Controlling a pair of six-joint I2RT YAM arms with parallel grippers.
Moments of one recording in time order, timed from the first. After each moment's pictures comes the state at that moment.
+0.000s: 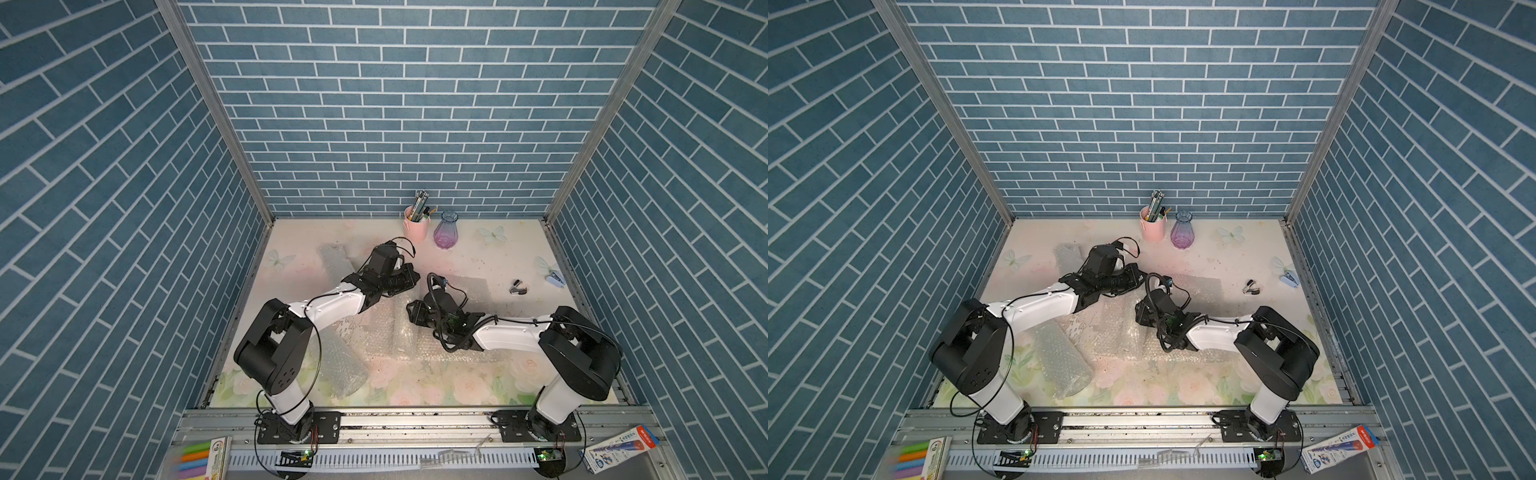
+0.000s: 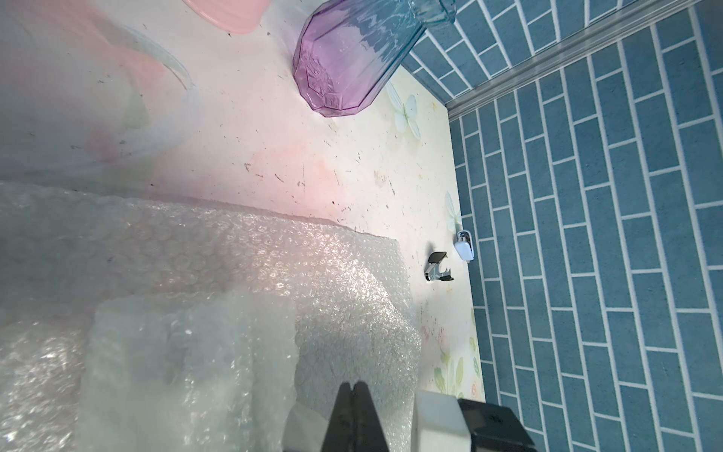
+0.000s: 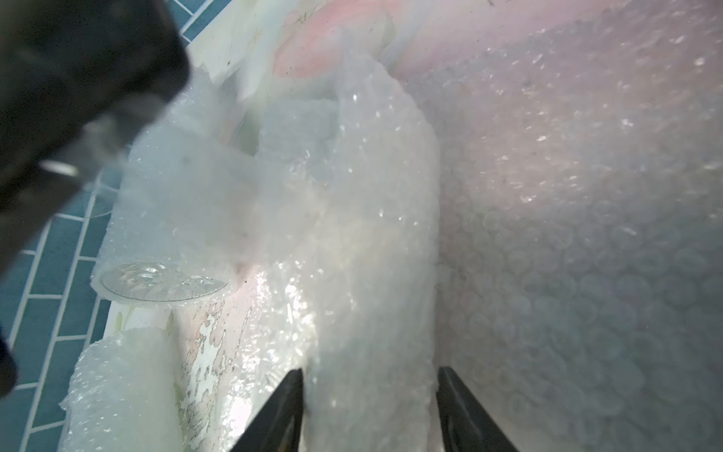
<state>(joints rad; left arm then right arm) -0.62 1.68 1.06 0.05 0.27 -0.88 0.93 1.65 0.75 0.23 0.15 0.91</state>
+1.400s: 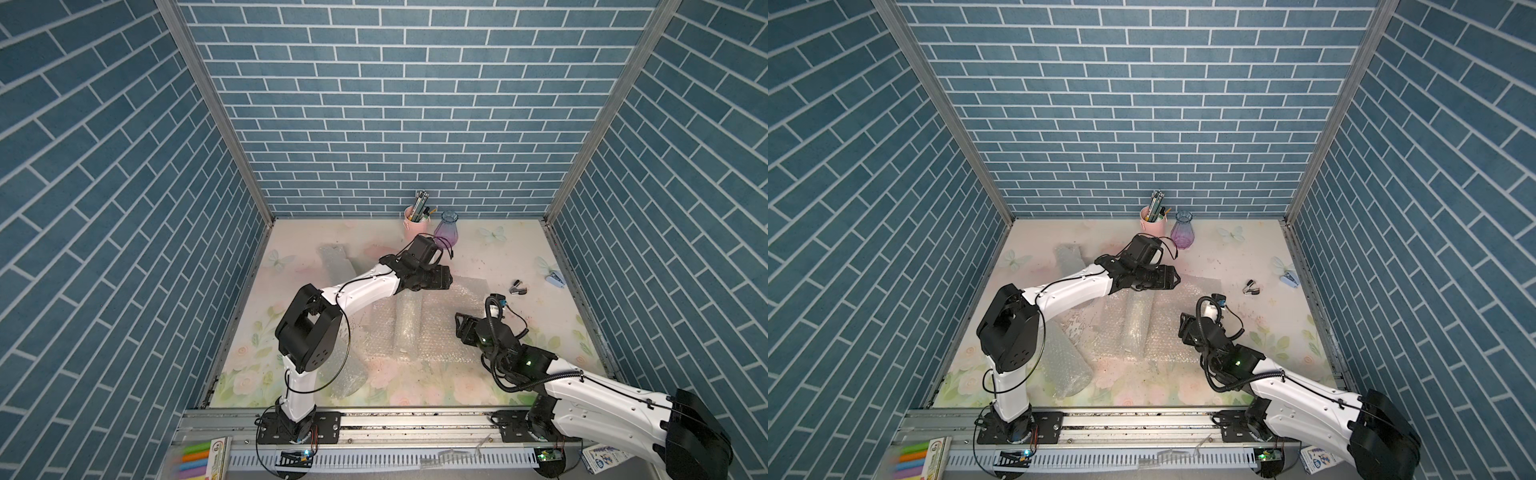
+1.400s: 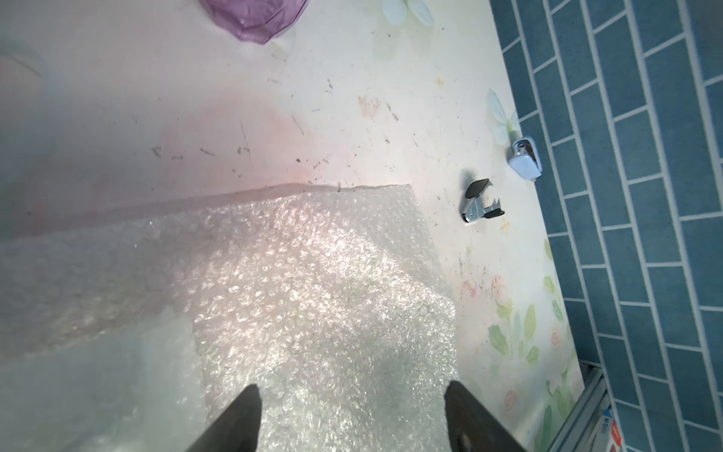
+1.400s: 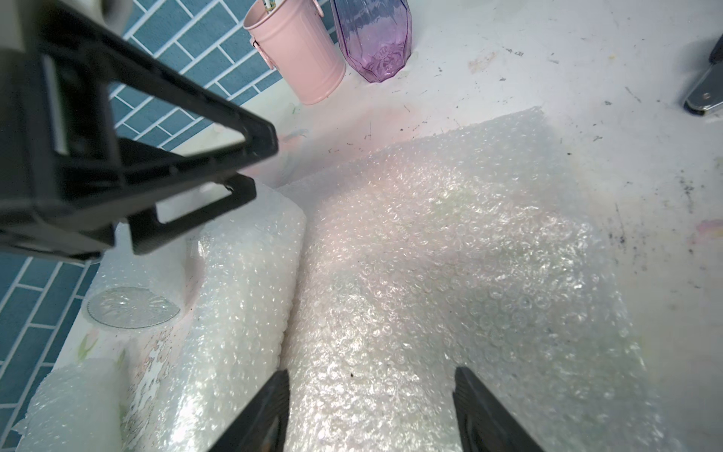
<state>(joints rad) -0.76 1.93 1.55 -0.42 0.18 -0.60 0.93 0.93 0.39 -0.07 0.46 0.88</state>
